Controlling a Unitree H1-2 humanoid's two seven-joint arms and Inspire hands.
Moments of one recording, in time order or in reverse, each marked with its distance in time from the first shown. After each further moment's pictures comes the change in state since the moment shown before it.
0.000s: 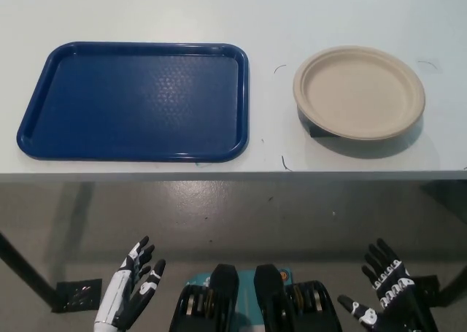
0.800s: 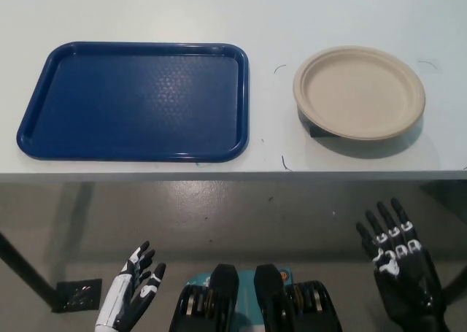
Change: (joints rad) left_arm 0.000 0.000 -0.001 0.025 0.003 0.001 0.000; right_arm -0.088 0.072 -0.055 -0.157 0.449 0.183 -0.101
